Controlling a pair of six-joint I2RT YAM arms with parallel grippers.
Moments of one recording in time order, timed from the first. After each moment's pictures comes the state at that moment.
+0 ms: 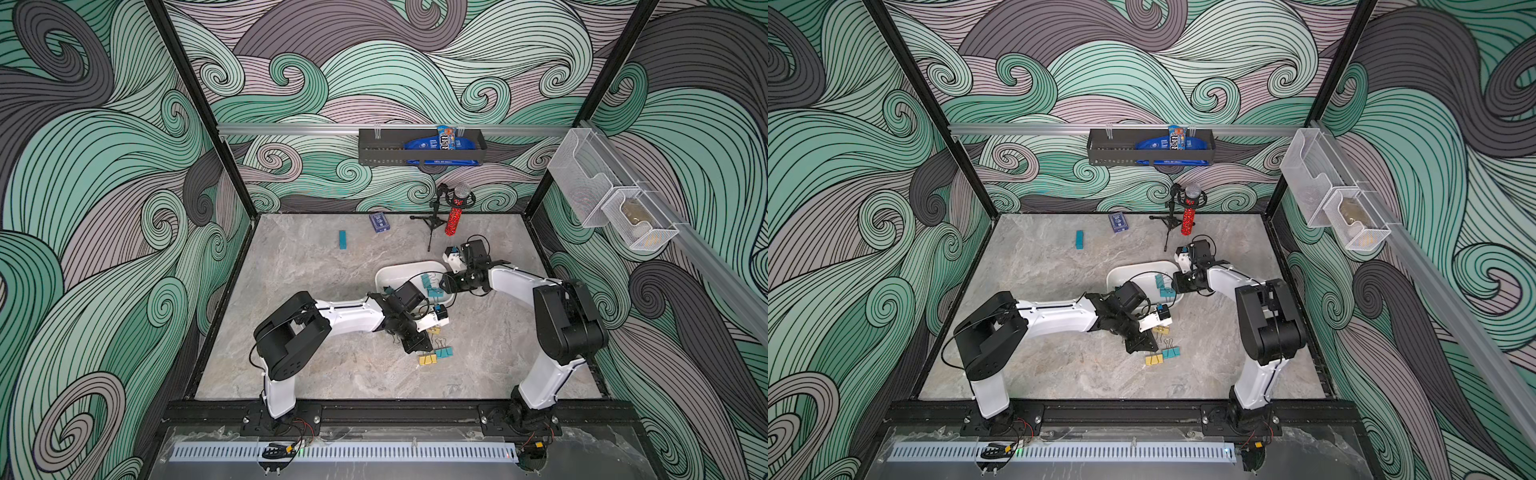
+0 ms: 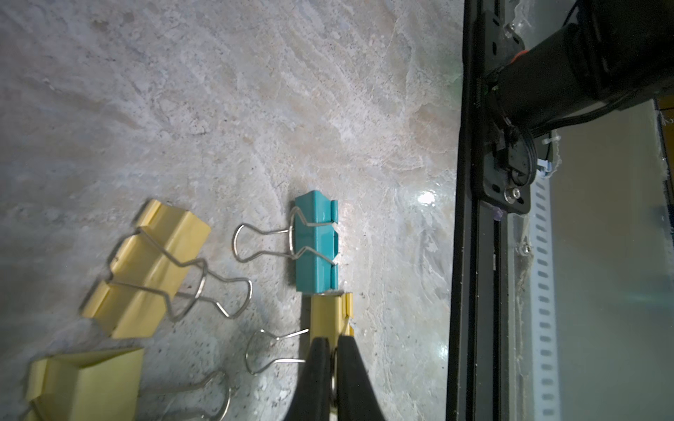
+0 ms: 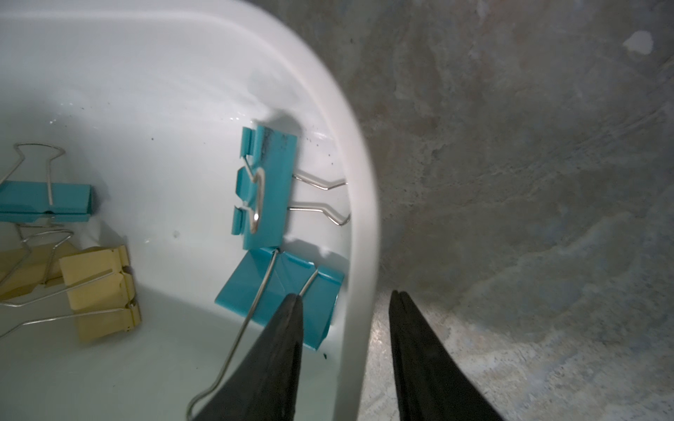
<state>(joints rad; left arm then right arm) -0.92 1.84 1.10 -0.31 0.56 0.17 0.23 1.78 1.05 -0.38 -0.23 0.05</state>
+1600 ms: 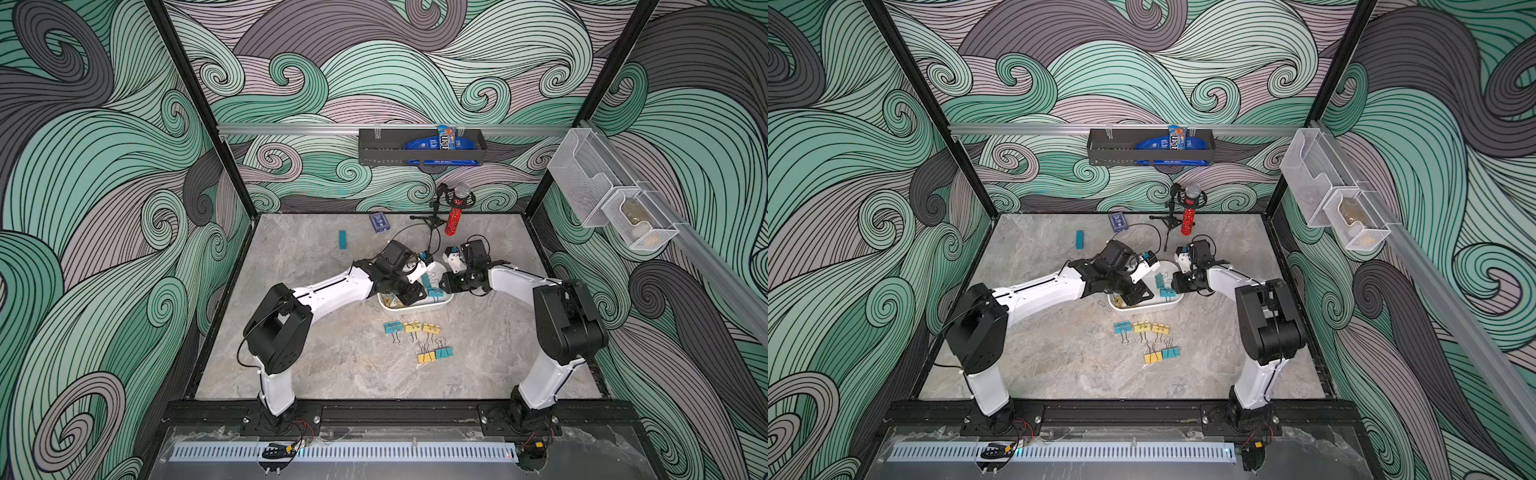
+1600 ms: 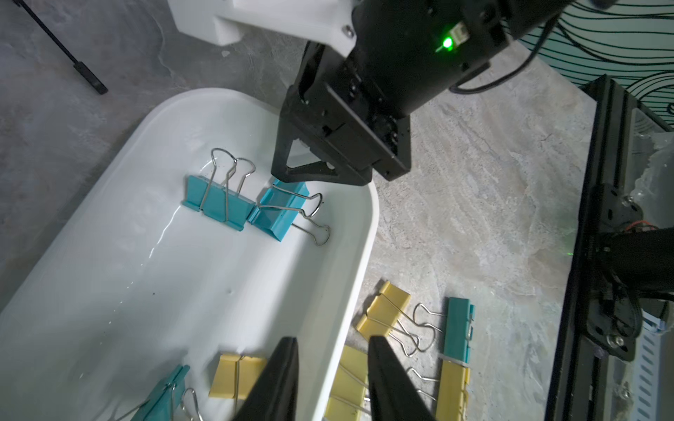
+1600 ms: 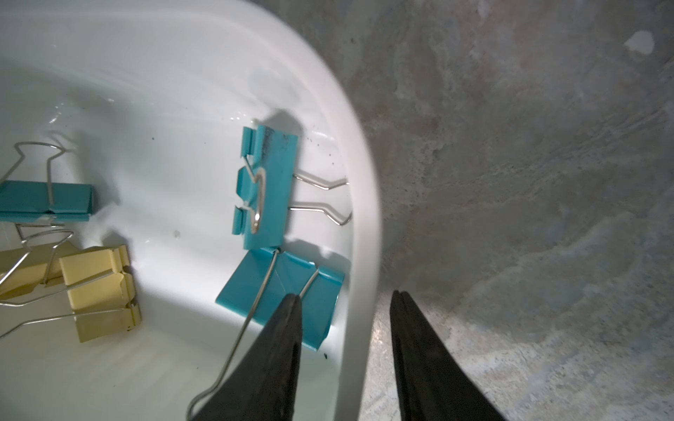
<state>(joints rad) -0.75 1.86 1.37 -0.40 0.35 0.08 0.23 1.78 1.05 -0.38 -0.23 0.05</state>
